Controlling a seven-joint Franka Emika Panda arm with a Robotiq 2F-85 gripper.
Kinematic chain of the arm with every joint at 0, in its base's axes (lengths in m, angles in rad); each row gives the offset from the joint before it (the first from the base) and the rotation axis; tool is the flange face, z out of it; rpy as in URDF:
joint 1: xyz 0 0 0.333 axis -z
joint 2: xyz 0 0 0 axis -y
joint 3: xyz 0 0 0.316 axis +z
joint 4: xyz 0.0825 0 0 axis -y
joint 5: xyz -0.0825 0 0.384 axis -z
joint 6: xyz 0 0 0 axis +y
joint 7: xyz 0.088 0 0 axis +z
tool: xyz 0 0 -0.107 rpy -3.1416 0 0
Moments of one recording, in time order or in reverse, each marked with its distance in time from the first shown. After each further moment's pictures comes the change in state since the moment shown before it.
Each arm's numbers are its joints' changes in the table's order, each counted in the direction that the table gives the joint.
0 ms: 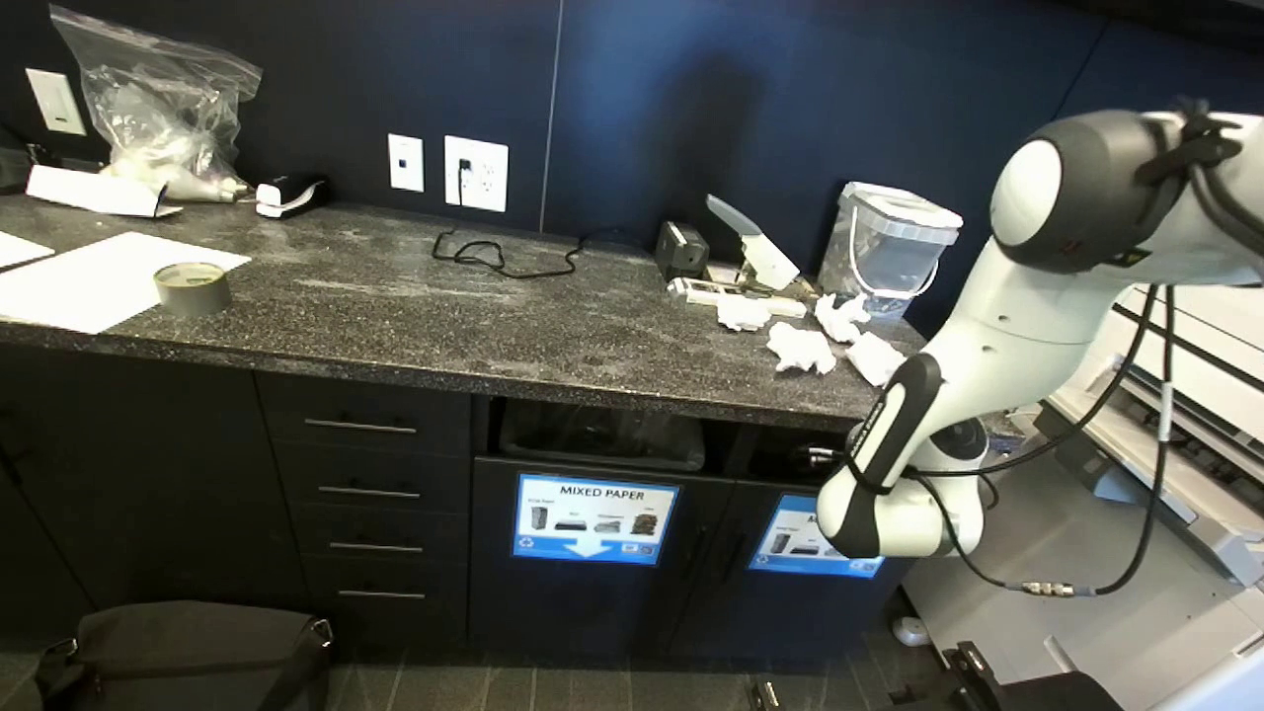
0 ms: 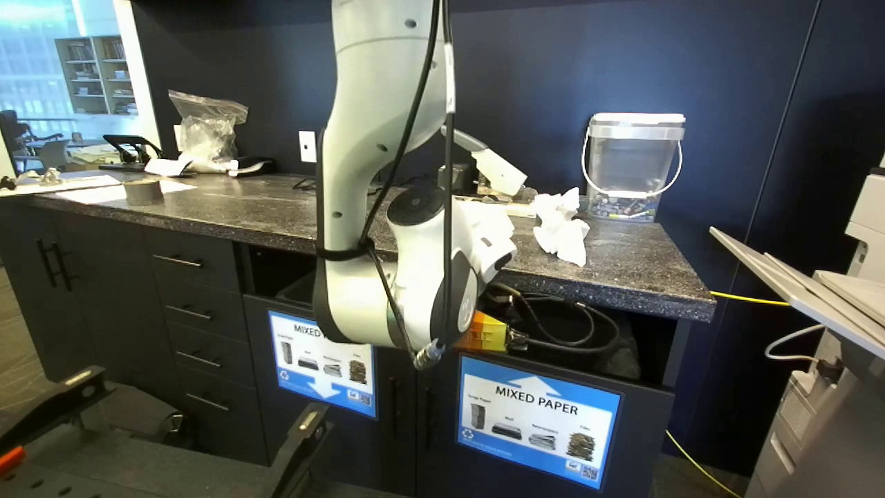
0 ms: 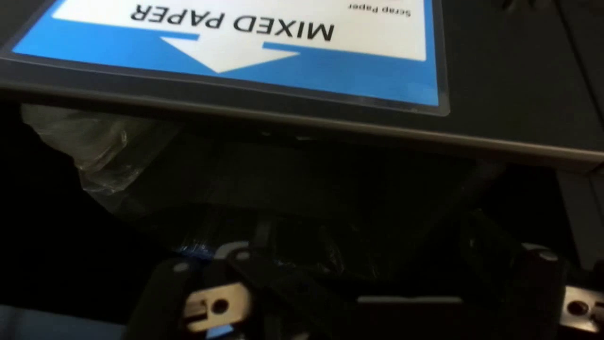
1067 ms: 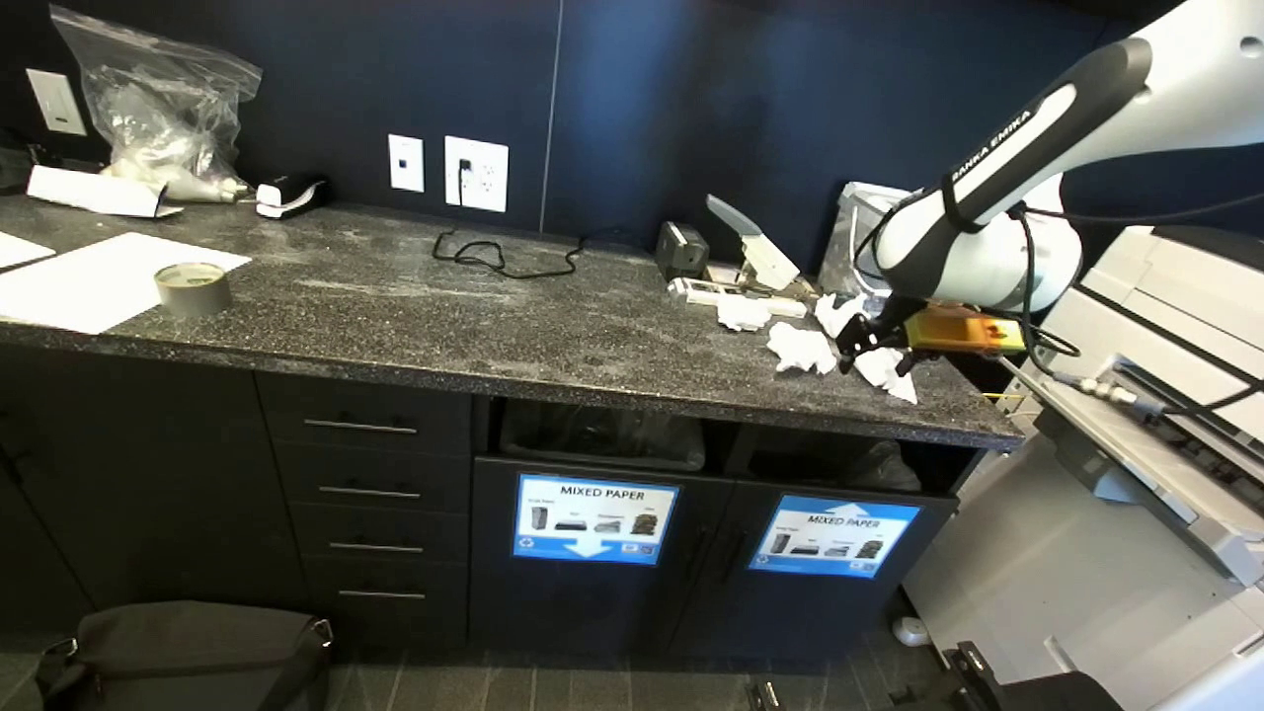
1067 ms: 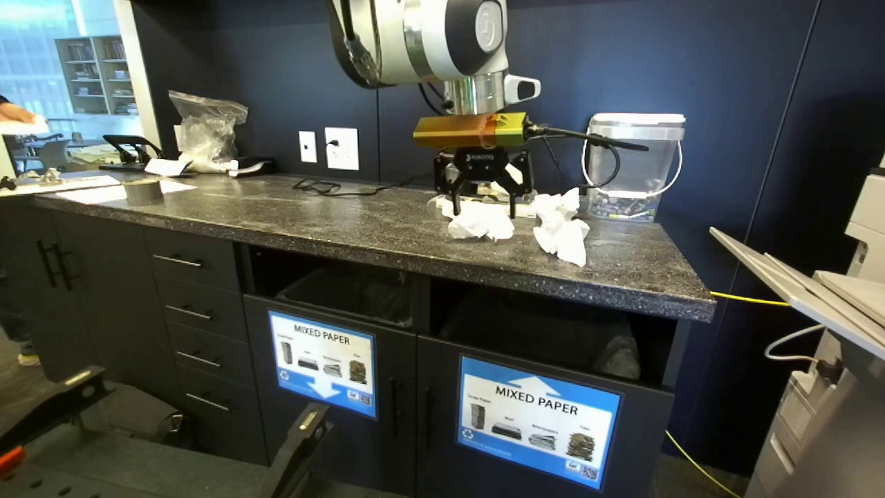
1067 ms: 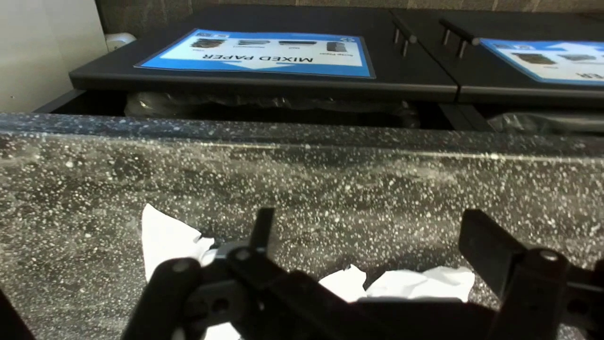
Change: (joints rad) arm 0.064 0.688 0.106 -0.089 -0.074 1.035 0.103
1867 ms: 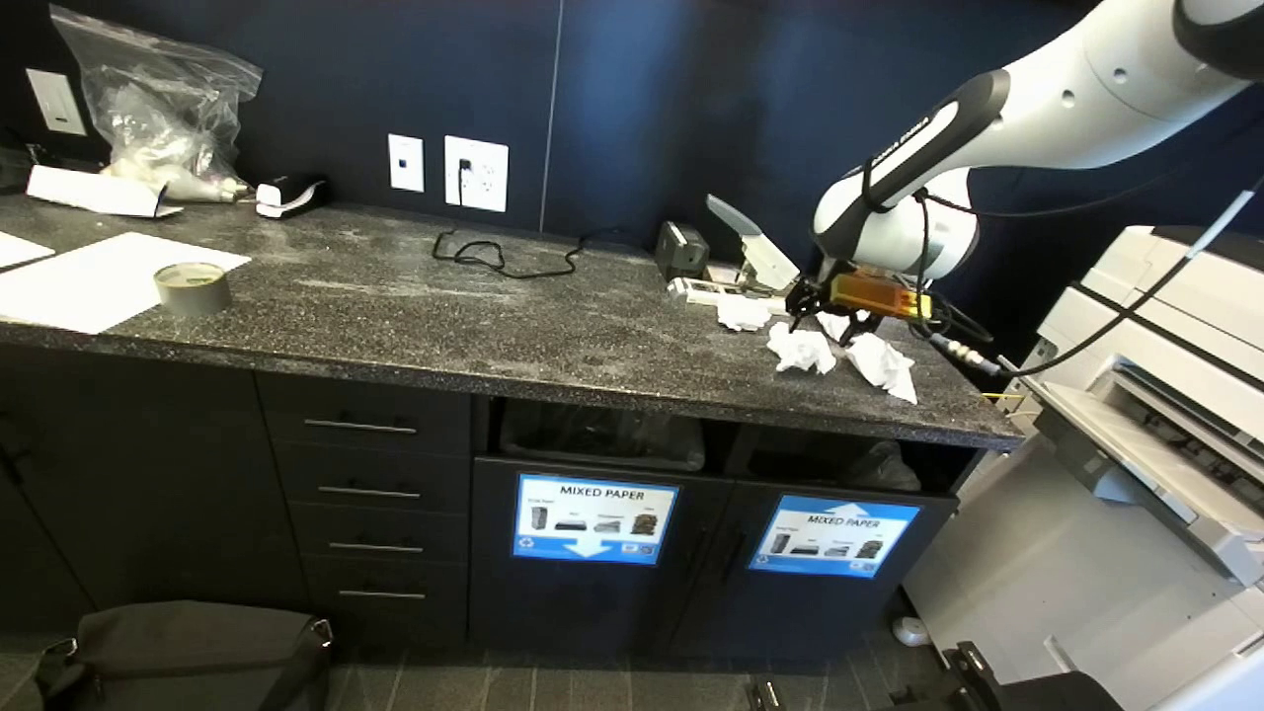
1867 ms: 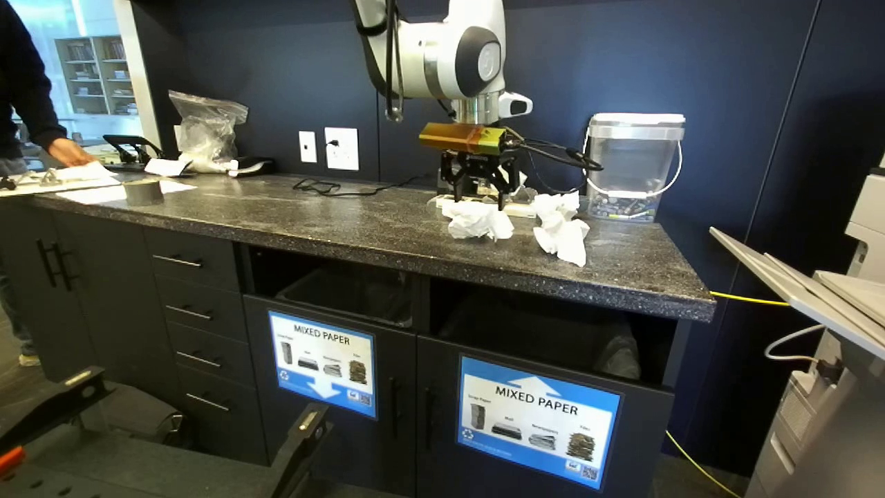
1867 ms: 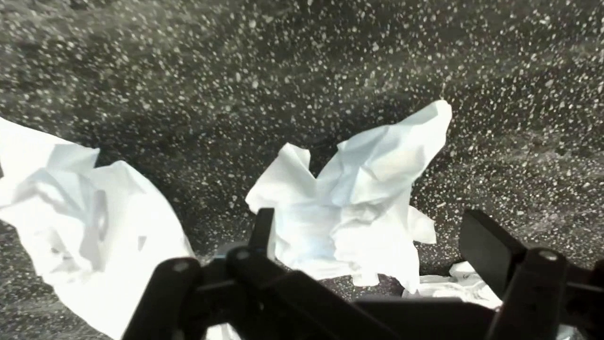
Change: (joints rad) arm -0.053 -0.288 0.018 0.453 -0.115 0.150 -0.148
